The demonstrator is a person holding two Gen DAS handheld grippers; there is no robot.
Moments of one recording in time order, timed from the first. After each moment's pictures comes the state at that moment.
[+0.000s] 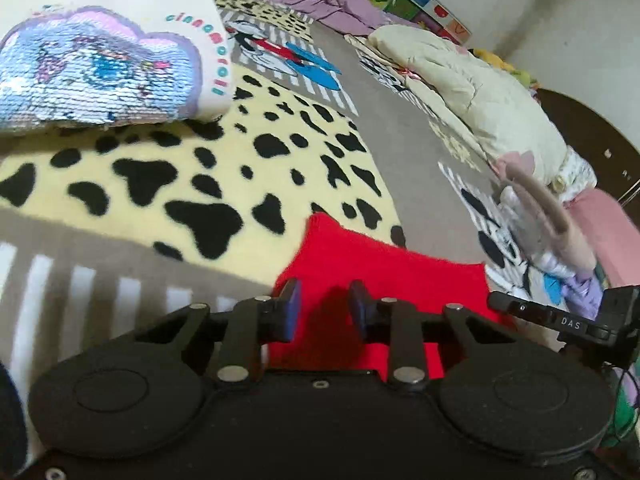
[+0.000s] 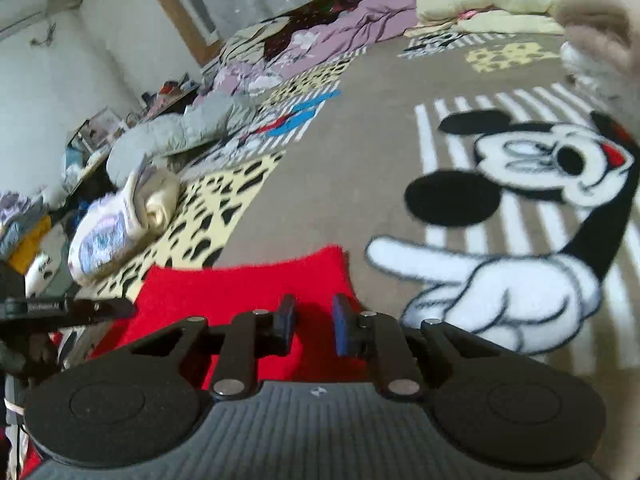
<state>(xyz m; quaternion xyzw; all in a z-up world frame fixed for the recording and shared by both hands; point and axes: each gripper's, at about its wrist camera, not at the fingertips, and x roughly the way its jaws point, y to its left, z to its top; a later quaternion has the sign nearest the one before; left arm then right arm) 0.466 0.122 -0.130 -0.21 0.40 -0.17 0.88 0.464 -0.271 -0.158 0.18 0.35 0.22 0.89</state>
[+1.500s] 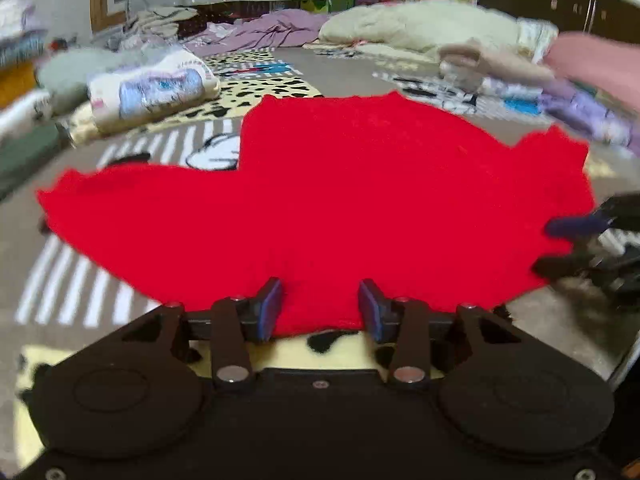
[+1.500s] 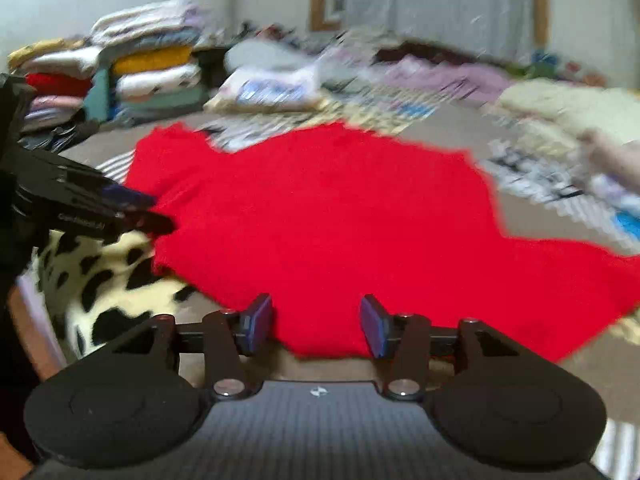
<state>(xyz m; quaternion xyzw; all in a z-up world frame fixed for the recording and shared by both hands) 0.146 0.051 -0.126 0.06 0.32 -0.12 0.94 0.124 -0.167 -0.134 -0.08 0.28 0.24 0.93</state>
